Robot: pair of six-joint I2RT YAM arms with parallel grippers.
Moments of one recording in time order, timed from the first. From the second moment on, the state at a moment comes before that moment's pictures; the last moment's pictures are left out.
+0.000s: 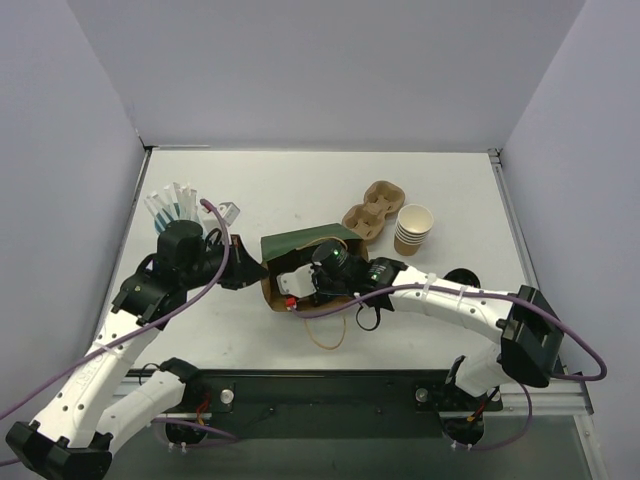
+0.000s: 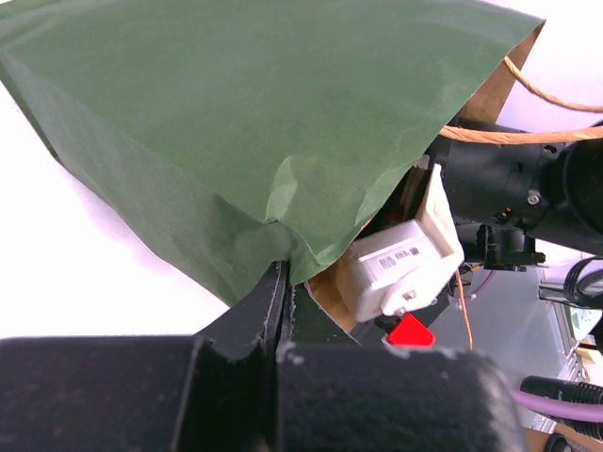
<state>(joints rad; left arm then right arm) -0.45 0.84 0.93 -0.63 0.38 -0.52 1.01 1.46 1.02 -0.34 0.27 -1.11</state>
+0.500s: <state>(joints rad) -0.45 0.84 0.92 -0.60 0.40 -0.54 1.00 1.50 1.03 -0.30 0.30 -1.11</state>
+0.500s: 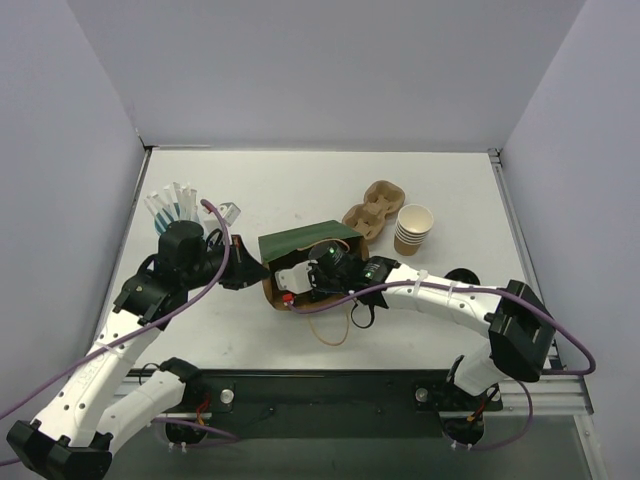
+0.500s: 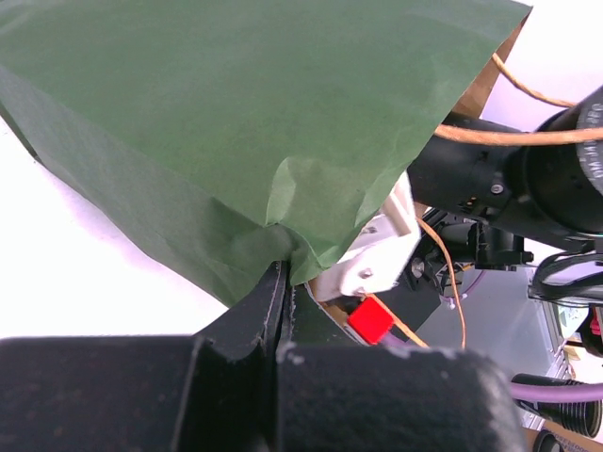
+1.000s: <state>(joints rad) -0.45 0.84 0.91 -0.58 0.40 -0.56 0.98 1.52 1.02 -0.26 0.32 -1.10</state>
